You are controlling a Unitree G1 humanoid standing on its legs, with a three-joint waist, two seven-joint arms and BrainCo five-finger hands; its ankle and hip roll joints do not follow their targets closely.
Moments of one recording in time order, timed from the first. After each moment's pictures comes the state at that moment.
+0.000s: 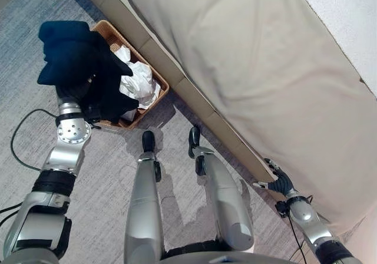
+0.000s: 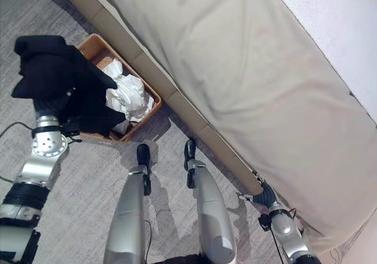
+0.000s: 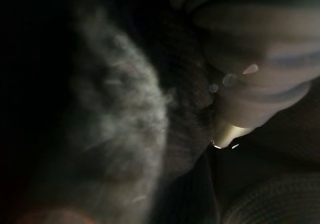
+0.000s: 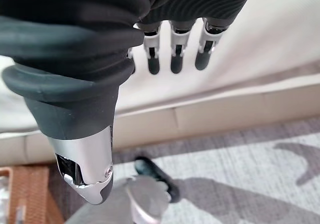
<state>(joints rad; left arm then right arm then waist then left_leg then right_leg) -0.52 0.73 -0.15 0.47 -0.23 -0.27 0.47 0.01 -0.49 0.23 0.59 -0.02 -0.24 -0.15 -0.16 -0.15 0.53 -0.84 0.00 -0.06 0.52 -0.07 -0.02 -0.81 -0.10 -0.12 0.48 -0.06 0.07</state>
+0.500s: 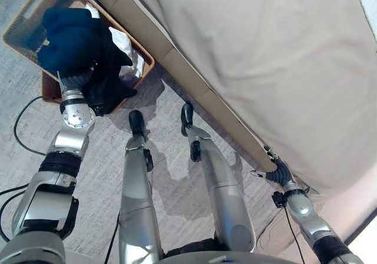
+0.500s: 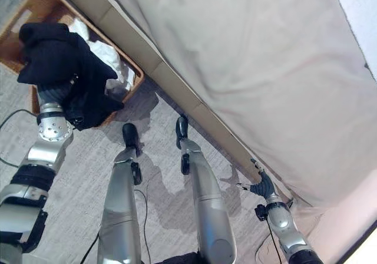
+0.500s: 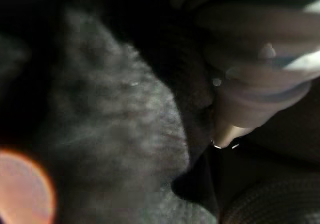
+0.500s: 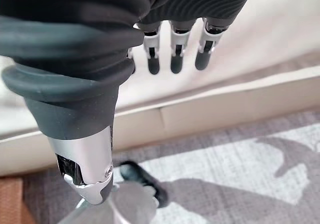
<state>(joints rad) -0.68 0.73 -0.19 0.67 -0.22 -0.26 0.49 0.00 -0.49 0.23 0.52 0.00 -0.28 -0.21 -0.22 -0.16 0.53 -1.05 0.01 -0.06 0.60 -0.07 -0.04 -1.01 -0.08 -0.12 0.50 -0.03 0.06</state>
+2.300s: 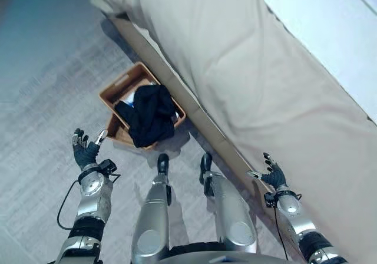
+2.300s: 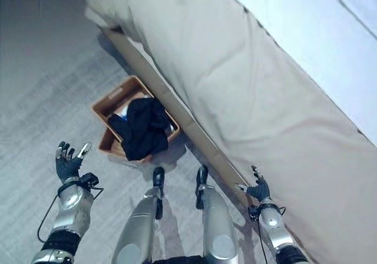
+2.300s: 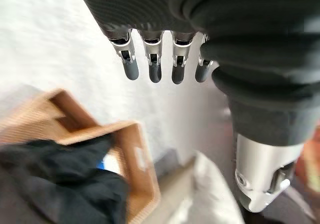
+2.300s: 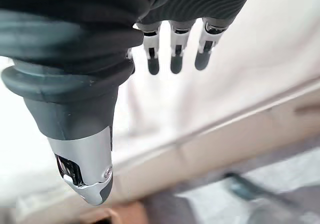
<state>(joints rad) -0.13 0.36 0.06 0.56 -0.56 -0.36 0.34 -0.05 -0.35 0.16 0.77 0.21 -0.25 -0.18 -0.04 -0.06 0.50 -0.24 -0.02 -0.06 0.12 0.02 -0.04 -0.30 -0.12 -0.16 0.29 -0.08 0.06</state>
